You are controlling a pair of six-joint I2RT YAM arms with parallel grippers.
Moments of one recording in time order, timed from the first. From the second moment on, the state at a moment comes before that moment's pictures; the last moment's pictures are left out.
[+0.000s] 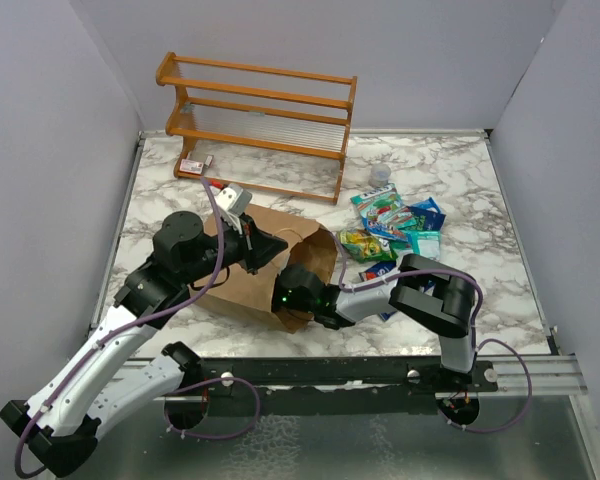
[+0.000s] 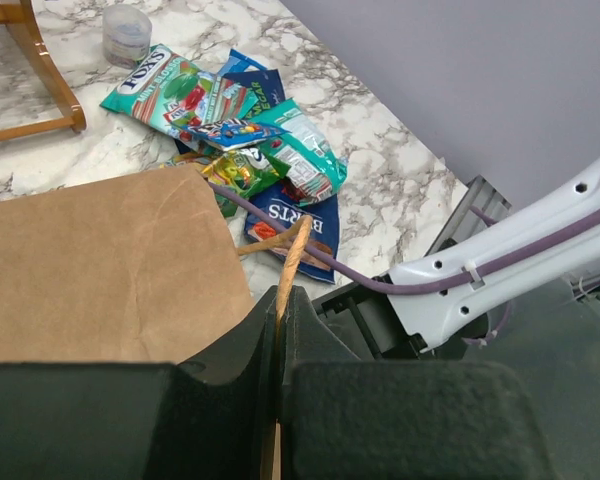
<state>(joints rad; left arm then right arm) -0.64 0.76 0.91 -0.34 0.35 -0.40 1.18 1.94 0.90 0.71 -0.01 0.74</state>
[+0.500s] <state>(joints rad) -0.64 0.83 1.00 -0.38 0.19 -0.28 1.15 1.74 0.79 0.65 -0.10 0.22</state>
